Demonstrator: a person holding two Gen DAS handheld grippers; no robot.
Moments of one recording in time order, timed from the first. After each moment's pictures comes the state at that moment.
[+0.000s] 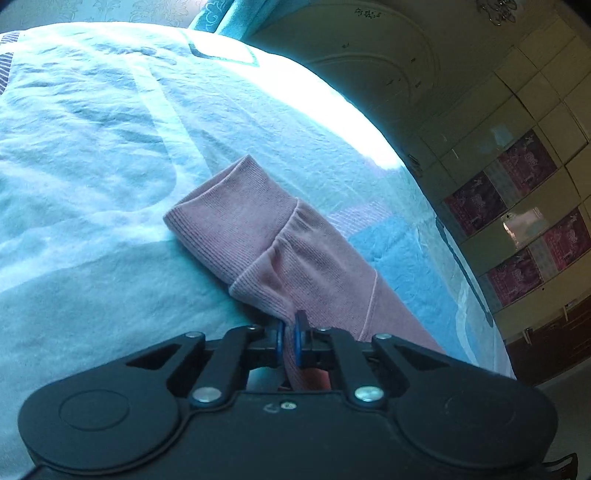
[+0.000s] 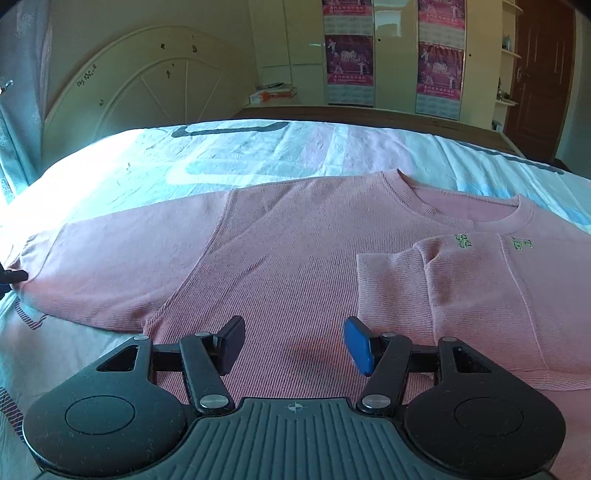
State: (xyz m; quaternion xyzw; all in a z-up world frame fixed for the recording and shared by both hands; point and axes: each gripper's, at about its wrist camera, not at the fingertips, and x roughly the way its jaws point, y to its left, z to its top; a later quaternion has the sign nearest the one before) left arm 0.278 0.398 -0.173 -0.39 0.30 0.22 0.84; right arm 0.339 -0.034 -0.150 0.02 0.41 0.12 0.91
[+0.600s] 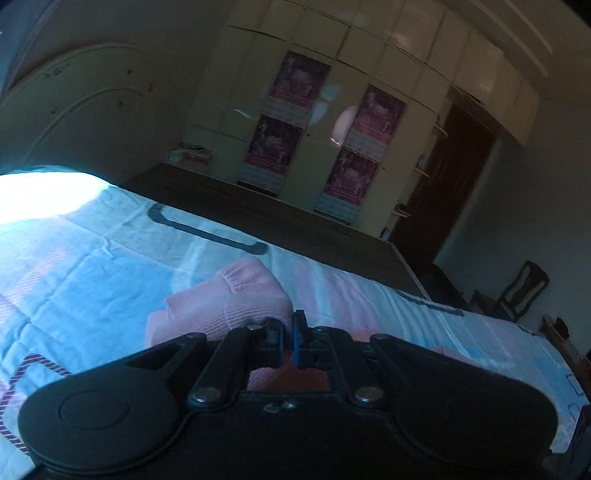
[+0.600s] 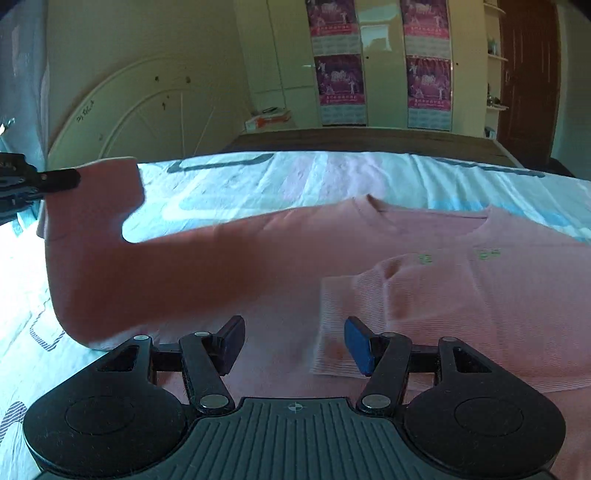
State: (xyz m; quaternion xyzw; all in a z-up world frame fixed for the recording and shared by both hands) left arm 0.332 0.143 -0.050 -0.14 0.26 -0.08 0.95; right arm 0.324 -0.090 -0.123 0.06 0.37 0.11 0.92
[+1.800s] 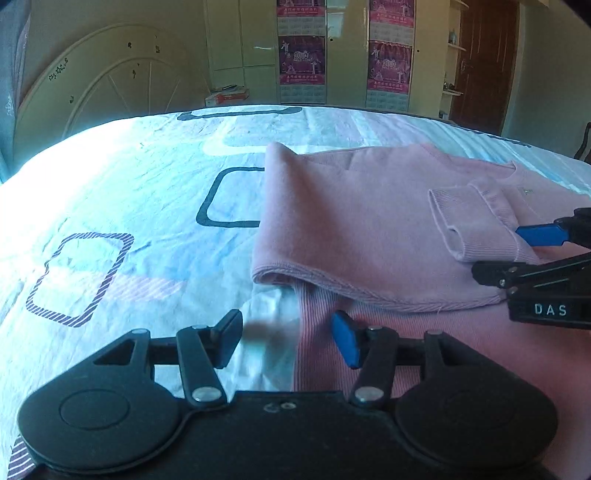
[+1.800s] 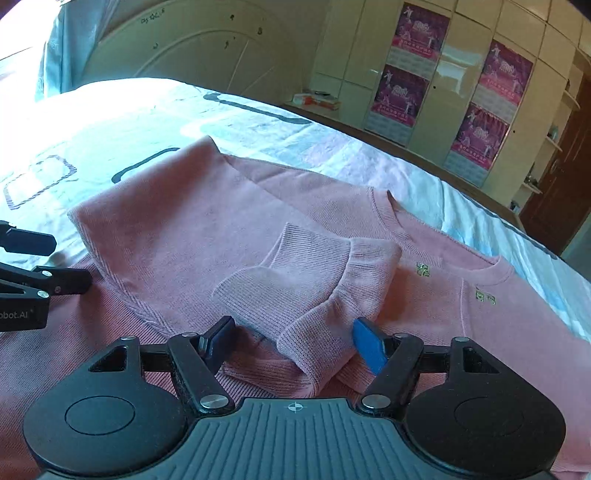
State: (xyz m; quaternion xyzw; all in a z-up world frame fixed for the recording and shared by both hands) left arm 0.274 0.098 -0.162 0.02 0.39 0.03 0.92; right arm 0.321 -0.075 -0.170 -0.14 0.37 0.17 0.90
